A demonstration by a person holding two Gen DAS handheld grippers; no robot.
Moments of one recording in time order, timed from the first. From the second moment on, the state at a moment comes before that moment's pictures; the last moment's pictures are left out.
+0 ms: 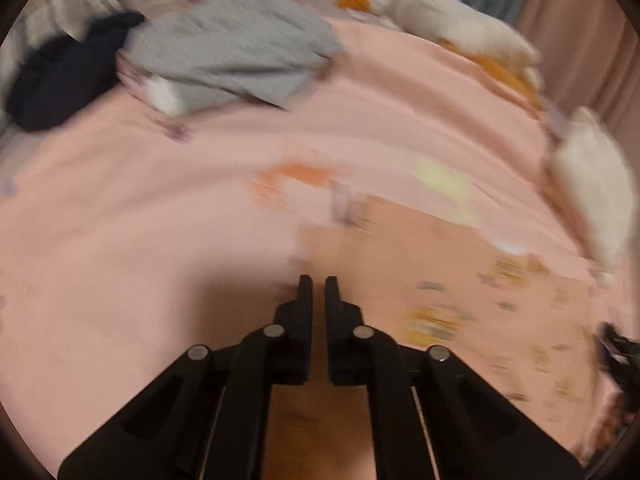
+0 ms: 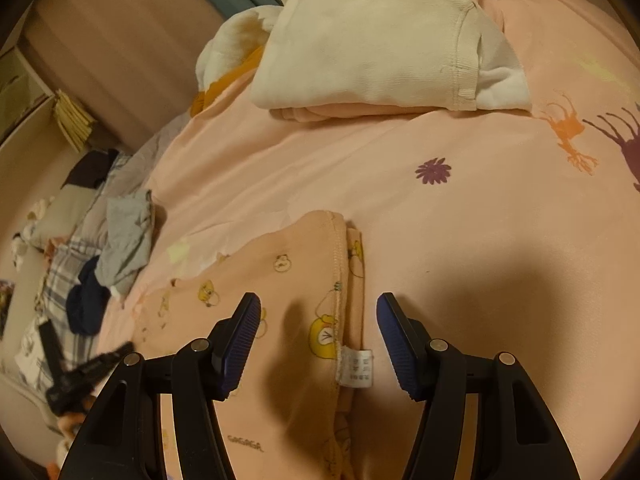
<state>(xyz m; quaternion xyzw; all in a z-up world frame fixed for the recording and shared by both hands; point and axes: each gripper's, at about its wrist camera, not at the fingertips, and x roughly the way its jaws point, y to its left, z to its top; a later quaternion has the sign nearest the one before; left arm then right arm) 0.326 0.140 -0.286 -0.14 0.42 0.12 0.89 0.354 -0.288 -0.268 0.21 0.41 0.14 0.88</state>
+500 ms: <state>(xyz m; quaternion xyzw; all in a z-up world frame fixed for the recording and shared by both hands) 0.331 0.162 -0.278 -0.28 0.43 -0.01 0.86 0.358 -0.286 -0.274 0.21 0.42 0.14 0.87</state>
